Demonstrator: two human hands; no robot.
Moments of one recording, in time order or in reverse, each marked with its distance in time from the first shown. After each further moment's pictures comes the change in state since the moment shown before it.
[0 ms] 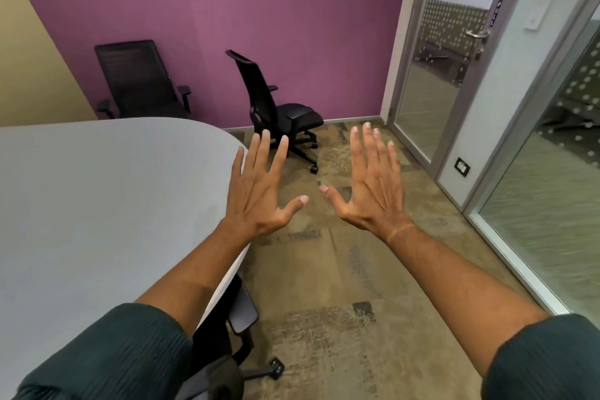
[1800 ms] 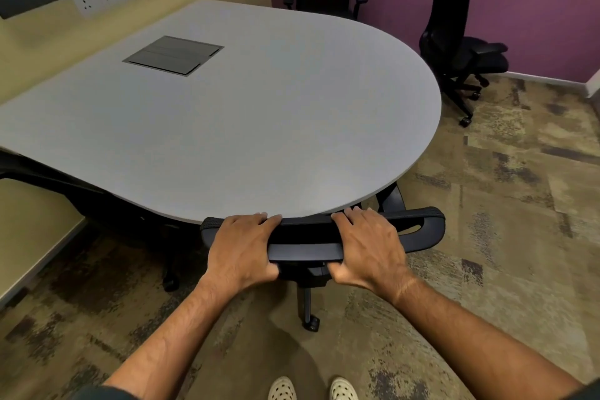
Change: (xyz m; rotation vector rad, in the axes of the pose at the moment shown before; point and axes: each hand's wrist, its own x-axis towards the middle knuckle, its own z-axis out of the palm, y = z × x) left_hand -0.469 -0.109 -0.195 0.187 -0.524 -0.587; right_hand -0.243 -0.378 -0.008 0.156 -0.637 -0.549
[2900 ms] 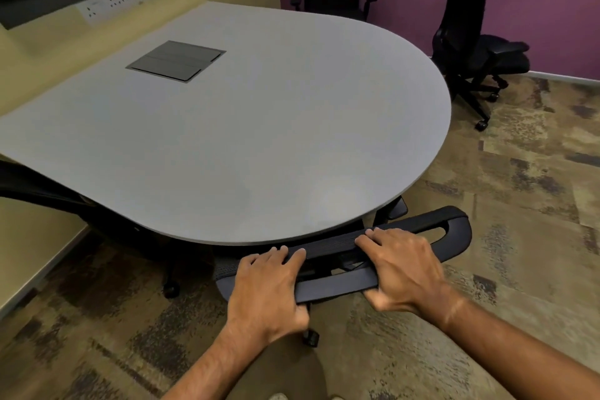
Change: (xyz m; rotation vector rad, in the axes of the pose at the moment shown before) left_hand 0.022 0.080 -0.002 -0.036 -0.142 -0.074; right_hand 0.007 0.091 -0.009 0.001 -0.143 -0.121
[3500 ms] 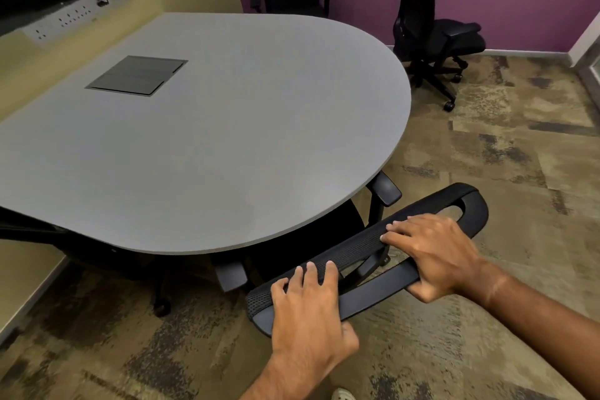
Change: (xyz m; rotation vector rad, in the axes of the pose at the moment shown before) left_hand -0.016 0.111 0.011 0.006 -0.113 -0.019; right_hand -0.065 0.086 0.001 0.020 0.062 -0.094
